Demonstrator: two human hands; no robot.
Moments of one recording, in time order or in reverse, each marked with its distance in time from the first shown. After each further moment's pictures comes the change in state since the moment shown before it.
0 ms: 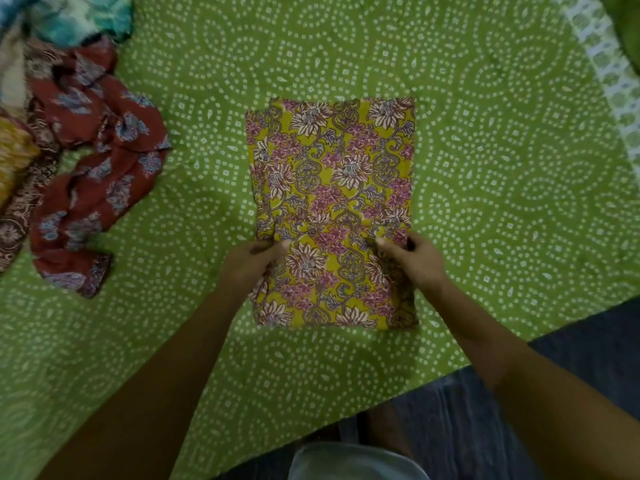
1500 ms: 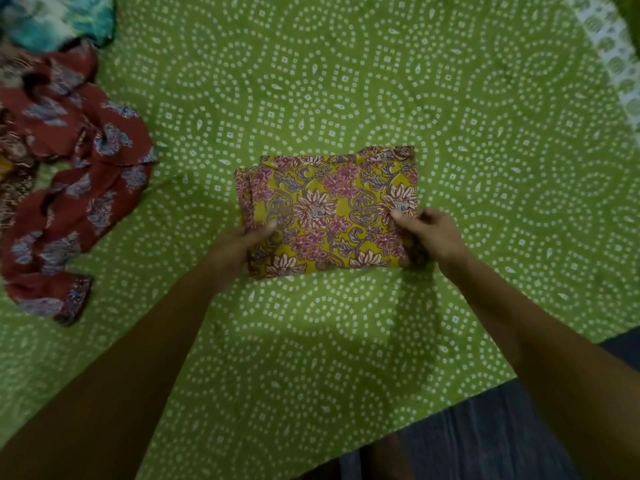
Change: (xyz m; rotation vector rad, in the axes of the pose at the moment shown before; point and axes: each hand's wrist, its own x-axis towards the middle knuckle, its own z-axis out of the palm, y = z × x) left_hand 0.049 0.035 -0.017 -0.203 -0.244 -0.018; right_hand 0.055 -0.037 -0.025 0.271 -0.083 -0.009
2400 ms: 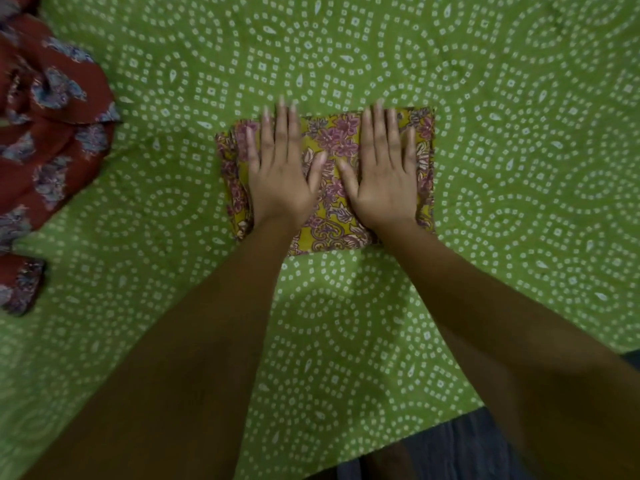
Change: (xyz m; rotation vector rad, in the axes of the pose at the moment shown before) left_hand 0.097 0.004 0.077 1.371 0.772 0.684; right_hand 0.082 0.021 0.085 -1.280 0.413 -0.713
